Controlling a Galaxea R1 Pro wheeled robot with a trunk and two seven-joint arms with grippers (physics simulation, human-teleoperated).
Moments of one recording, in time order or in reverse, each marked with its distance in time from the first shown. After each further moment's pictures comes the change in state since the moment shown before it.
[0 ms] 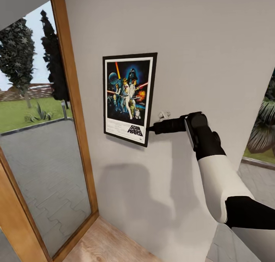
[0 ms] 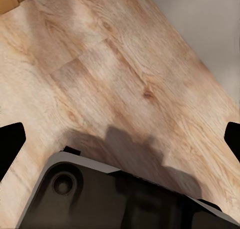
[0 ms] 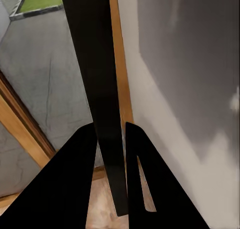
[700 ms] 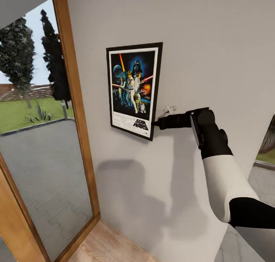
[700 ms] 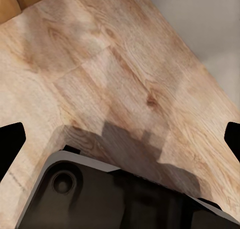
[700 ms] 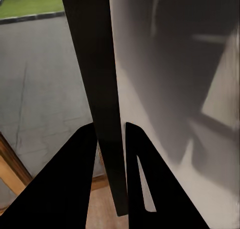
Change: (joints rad) left arm 0.000 0.000 -0.001 0.003 0.000 0.001 0.000; right arm 0.000 -0.032 0.004 -0.096 0.009 0.001 -0.040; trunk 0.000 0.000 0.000
